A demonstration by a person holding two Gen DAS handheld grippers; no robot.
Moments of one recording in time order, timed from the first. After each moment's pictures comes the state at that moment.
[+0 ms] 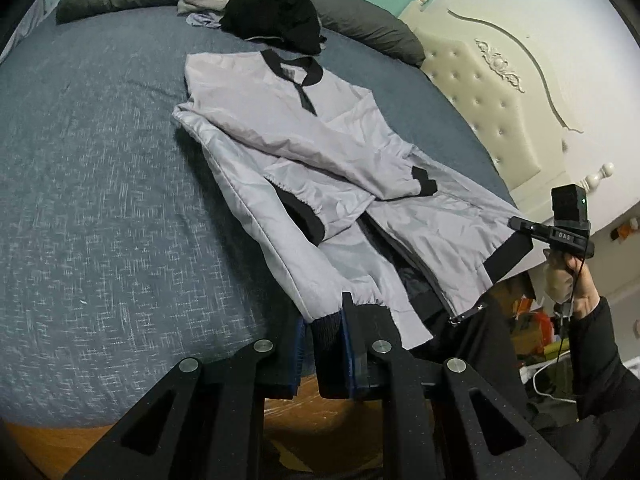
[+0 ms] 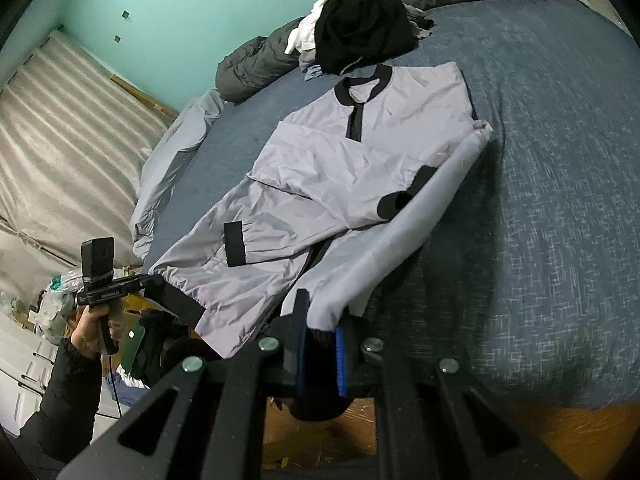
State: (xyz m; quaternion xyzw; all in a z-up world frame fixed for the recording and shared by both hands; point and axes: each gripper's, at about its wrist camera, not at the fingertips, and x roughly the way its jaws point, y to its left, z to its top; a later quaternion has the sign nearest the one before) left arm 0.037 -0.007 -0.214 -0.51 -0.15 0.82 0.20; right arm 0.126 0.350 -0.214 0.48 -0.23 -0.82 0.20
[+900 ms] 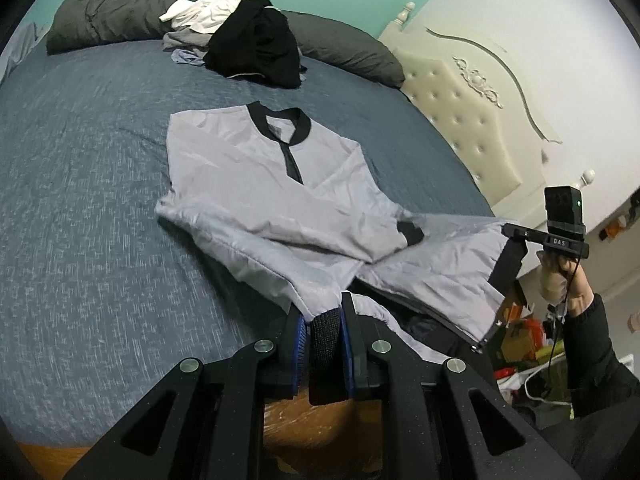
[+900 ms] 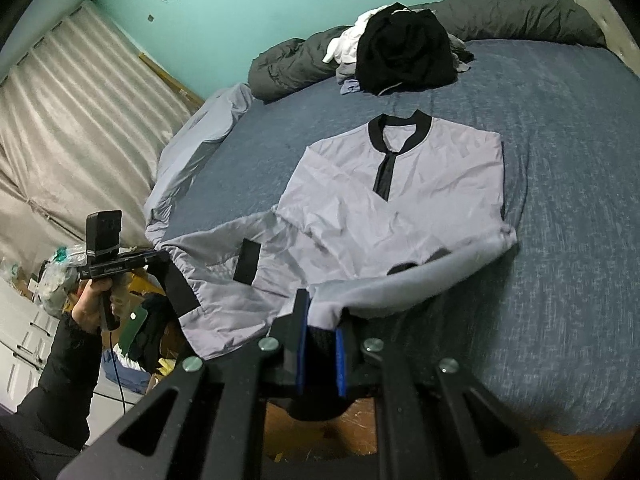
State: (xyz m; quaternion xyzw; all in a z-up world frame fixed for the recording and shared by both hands) left arm -0.002 -0.029 -0.162 -0.48 -0.15 0.84 0.22; right arm 0.097 0.344 -0.147 0.47 -0.17 -0.83 0.24
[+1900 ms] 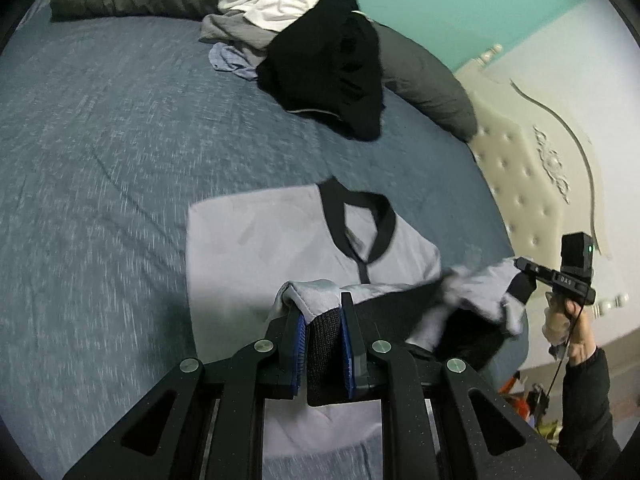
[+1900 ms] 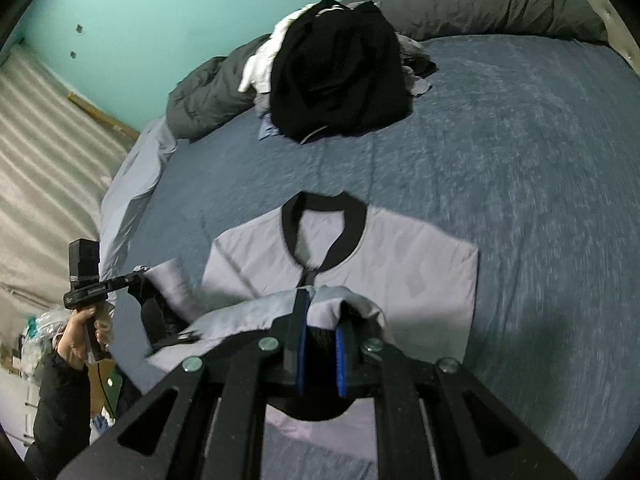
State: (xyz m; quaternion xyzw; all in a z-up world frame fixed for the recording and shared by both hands) left arm -0.308 -0.092 -0.220 -0.51 -0.23 0.81 0.16; right arm -0.204 0.402 -0.181 0.51 -0.20 -0.82 0.17
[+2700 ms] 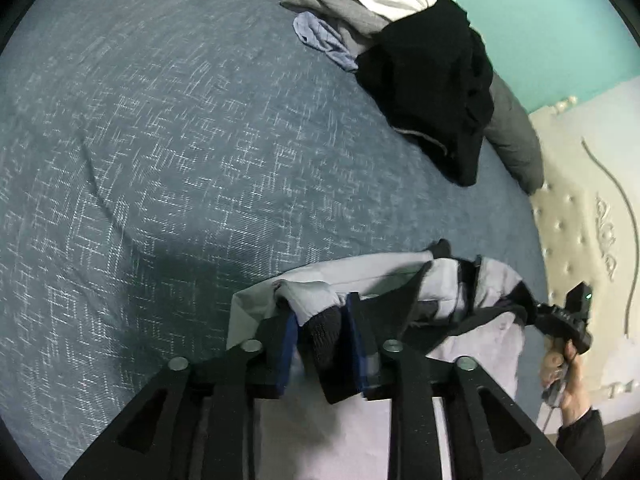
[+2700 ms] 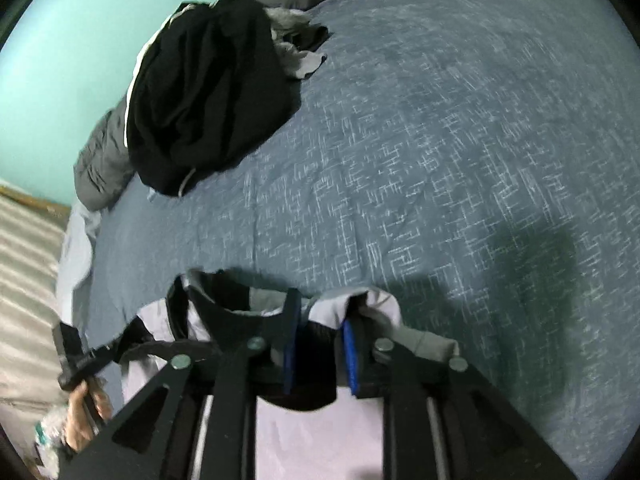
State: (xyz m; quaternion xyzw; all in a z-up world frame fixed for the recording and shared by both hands) left arm -0.405 -0.137 -0.336 -0.51 -0.31 0.80 0.08; right arm -0.328 0.454 -0.314 0.52 -0.30 -0.80 0.04
